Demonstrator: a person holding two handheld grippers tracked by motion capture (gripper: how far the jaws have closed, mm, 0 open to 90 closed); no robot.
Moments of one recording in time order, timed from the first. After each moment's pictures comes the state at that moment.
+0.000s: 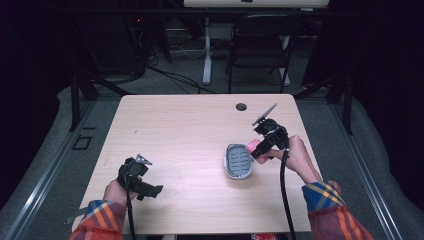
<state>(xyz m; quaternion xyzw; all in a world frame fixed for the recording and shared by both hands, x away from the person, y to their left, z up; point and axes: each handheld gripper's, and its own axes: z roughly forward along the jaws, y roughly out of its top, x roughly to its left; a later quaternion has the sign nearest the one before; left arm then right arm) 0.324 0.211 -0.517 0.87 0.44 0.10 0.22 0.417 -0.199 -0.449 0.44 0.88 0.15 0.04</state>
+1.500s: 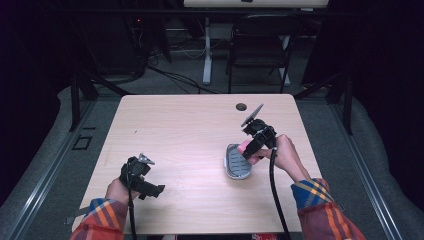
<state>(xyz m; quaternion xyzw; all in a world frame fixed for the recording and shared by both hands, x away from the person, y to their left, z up) 0.327 0.206 -0.517 0.87 0.43 0.10 0.22 0.425 -0.169 -0.457 0.43 0.89 0.12 0.03</state>
